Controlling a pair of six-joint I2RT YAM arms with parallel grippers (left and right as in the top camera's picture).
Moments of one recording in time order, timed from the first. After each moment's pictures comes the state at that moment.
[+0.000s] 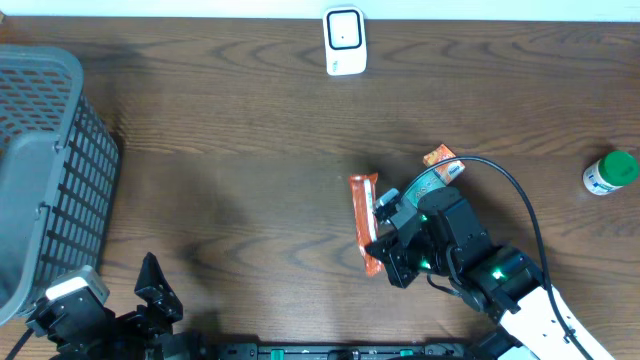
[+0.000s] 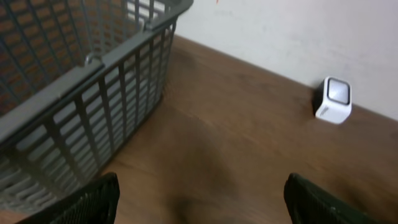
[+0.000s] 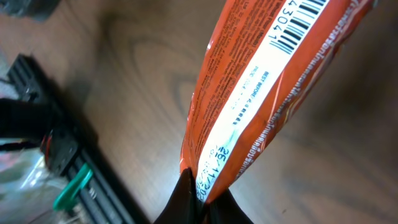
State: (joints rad) left arm 0.26 0.30 1.10 -1.21 0.01 -0.22; right arm 0.59 0.98 0.69 -0.62 -0.41 0.12
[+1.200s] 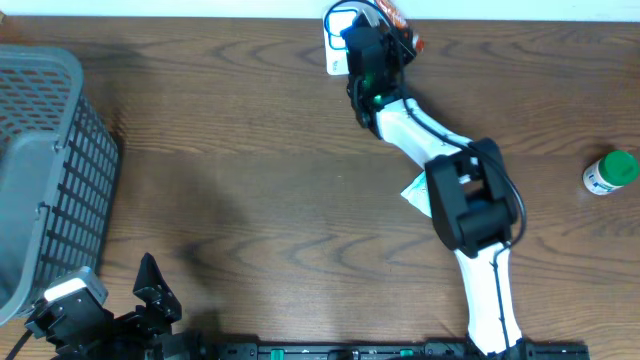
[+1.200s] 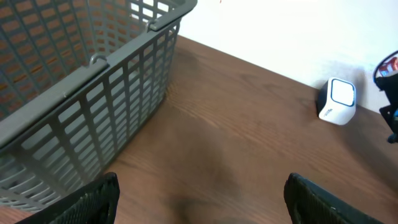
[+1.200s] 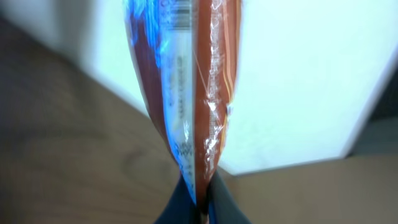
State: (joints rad) left arm 0.26 0.30 1.10 -1.21 0.00 -0.22; right arm 0.43 2.37 1.73 0.39 0.97 -0.96
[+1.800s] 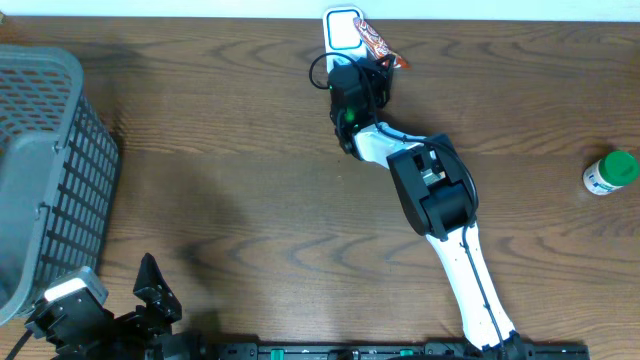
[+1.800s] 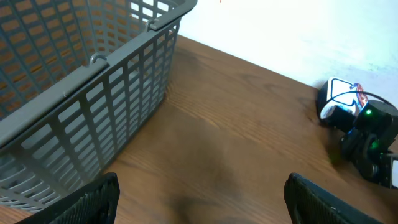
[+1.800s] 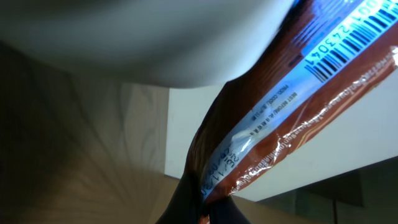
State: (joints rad) left arm 0.26 0.30 1.10 -1.21 0.00 -0.22; right arm 0.48 2.61 1.75 0.62 1.05 -1.61
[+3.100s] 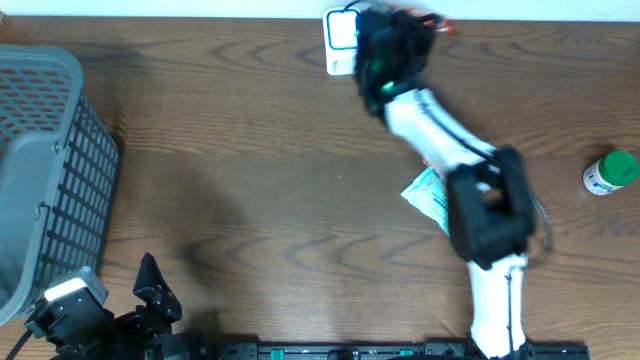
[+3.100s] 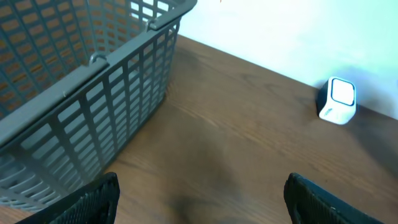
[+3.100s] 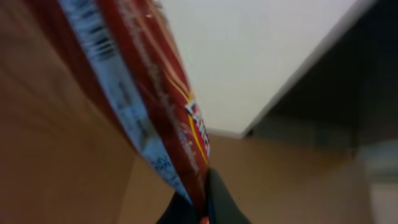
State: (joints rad) left arm 0.26 0.30 1.10 -1.21 0.00 -0.22; right arm 0.39 2.17 1.76 0.05 1.18 -1.32
